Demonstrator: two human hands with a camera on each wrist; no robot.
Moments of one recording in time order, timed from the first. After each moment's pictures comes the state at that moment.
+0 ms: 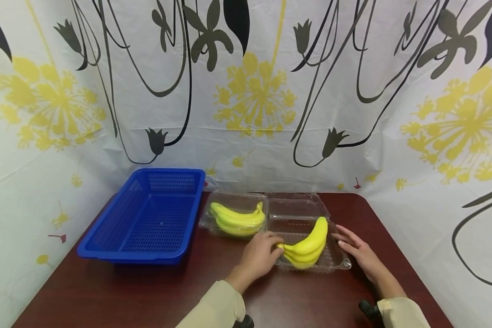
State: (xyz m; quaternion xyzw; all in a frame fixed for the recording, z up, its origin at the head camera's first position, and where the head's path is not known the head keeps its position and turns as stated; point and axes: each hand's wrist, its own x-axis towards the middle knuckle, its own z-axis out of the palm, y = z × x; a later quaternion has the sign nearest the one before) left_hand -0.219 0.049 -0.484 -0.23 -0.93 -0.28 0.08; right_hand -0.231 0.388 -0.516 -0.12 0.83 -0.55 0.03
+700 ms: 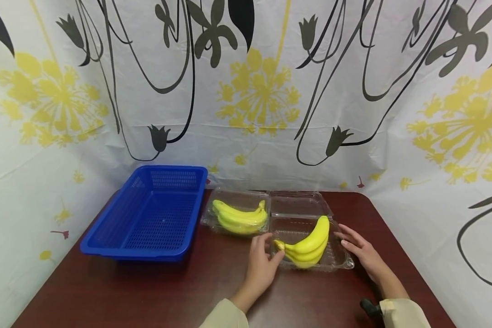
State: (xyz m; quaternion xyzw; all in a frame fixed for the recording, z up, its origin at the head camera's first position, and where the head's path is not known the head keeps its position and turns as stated) left_hand -0.192 0.060 -0.509 -0.08 -0.80 -0.57 0.13; right_hand -0.232 0.387 -0.516 -0.12 0.82 -0.56 0.03
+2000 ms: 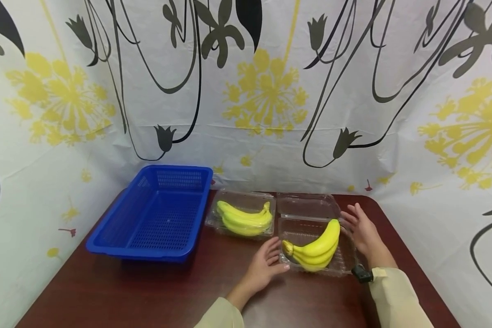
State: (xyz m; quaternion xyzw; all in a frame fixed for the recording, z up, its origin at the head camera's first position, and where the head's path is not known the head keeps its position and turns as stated) left_hand -0.202 0.041 -0.529 -0.18 -0.65 -0.74 -0.04; right_hand -0.291 0.357 -0.466 0.04 0.67 -0.73 0.08
